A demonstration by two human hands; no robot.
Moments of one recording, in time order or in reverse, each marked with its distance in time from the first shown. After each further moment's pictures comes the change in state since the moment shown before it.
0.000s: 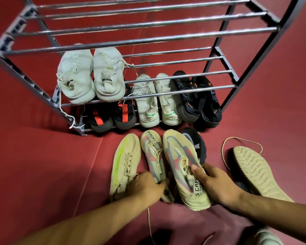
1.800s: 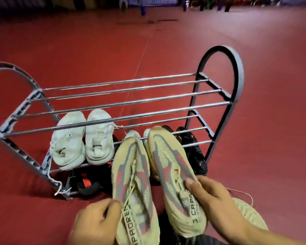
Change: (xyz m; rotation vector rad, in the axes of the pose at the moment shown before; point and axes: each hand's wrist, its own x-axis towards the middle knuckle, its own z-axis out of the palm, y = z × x) left_hand -0.060 0.038 -0.174 -0.337 0.353 0.263; right_hand -0.022 -0.110 -0.063 0.343 0.097 -0.317
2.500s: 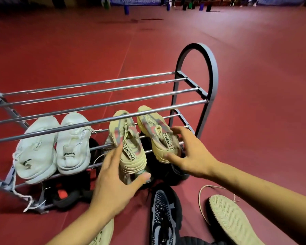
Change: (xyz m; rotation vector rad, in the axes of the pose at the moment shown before) left_hand 0.072 0.042 0.070 -0.080 -0.029 0.367; right_hand 0.113 -0.002 -0.063 -0.632 0.081 -0.421
